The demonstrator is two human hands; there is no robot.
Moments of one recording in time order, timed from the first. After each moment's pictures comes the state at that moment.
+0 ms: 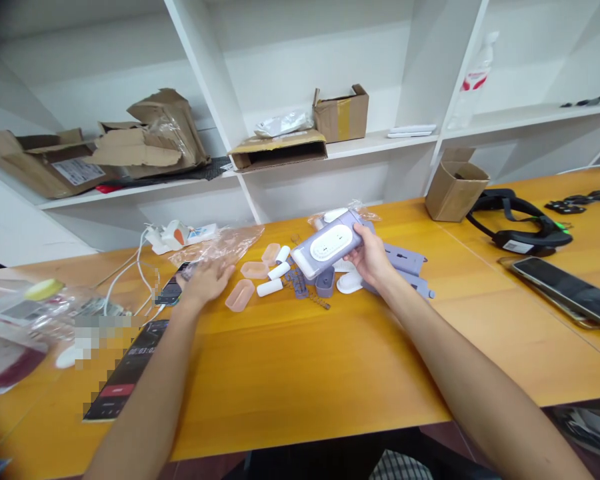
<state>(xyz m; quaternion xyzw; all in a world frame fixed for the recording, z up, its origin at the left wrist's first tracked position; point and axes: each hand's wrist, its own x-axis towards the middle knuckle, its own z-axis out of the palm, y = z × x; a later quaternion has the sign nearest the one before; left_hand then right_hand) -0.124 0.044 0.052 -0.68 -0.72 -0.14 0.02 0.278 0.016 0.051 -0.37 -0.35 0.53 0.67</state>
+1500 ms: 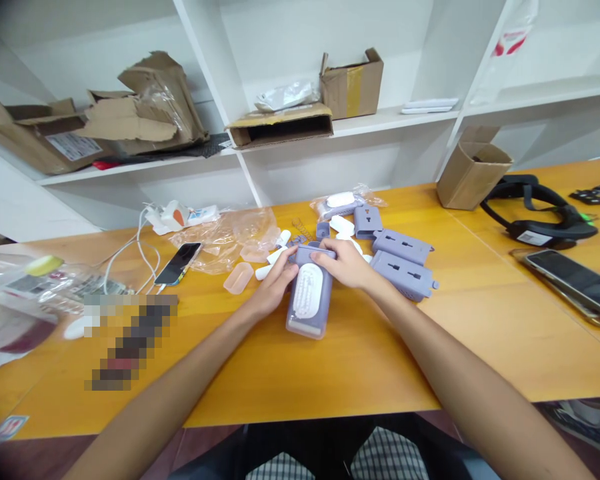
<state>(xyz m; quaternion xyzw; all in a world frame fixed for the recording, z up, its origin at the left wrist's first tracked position) 0.035 -0.041 0.045 -0.67 -0.37 -0.37 -0.52 0.251 -0.020 0.053 -0.45 -0.73 0.31 0.41</state>
